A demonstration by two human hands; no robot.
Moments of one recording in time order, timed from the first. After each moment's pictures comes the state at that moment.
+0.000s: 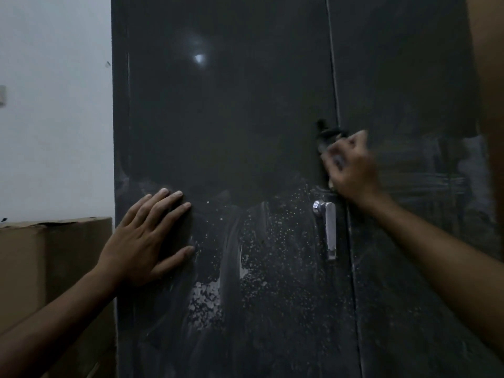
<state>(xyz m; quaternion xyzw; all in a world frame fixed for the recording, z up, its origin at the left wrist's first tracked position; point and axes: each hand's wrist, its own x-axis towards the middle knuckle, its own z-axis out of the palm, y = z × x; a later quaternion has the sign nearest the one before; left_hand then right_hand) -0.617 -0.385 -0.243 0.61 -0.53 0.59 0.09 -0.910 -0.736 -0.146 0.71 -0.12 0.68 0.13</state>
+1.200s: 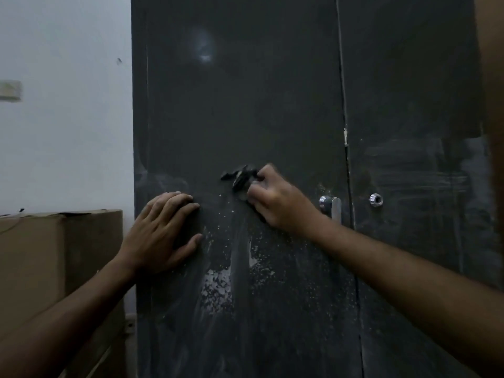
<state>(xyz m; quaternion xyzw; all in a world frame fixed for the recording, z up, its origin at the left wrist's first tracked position) -0.614 -0.385 -0.247 0.57 -0.53 0.61 0.12 -0.829 -0.611 -0.194 0.81 0.09 0.53 0.25</state>
